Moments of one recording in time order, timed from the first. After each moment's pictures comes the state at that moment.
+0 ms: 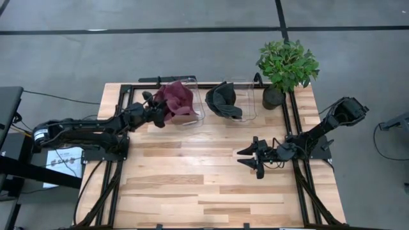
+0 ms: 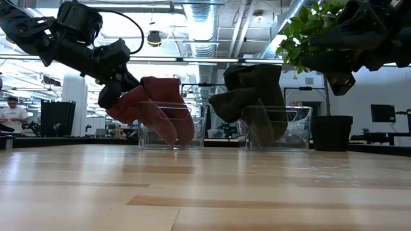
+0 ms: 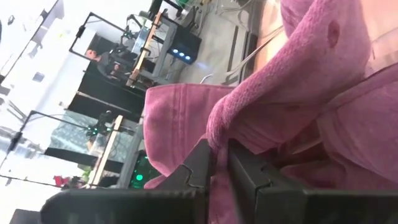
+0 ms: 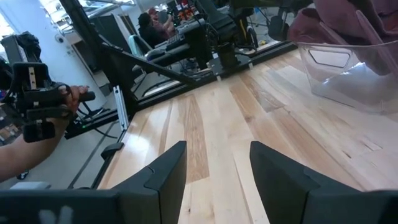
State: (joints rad) left arm 0.38 0.97 0.24 0.49 -0.41 0.98; right arm 0.51 1.25 0.17 0.95 0.48 0.41
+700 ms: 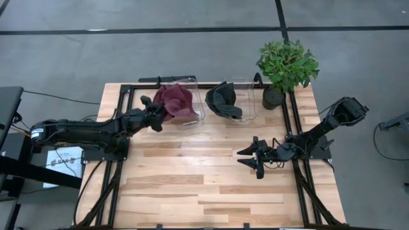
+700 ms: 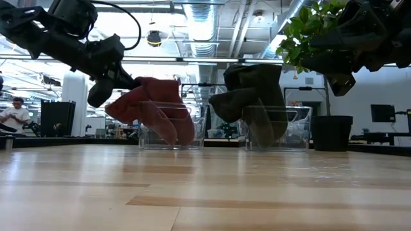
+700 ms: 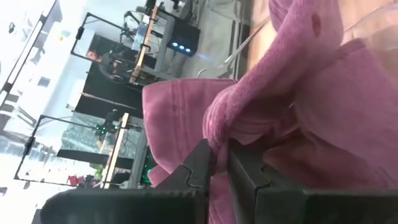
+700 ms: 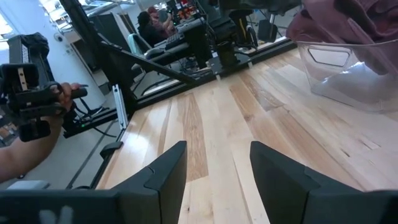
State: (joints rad) left arm 0.23 0.86 0.24 0.34 -0.58 1.01; right arm 0.51 1.25 0.17 0.94 0.48 0.41
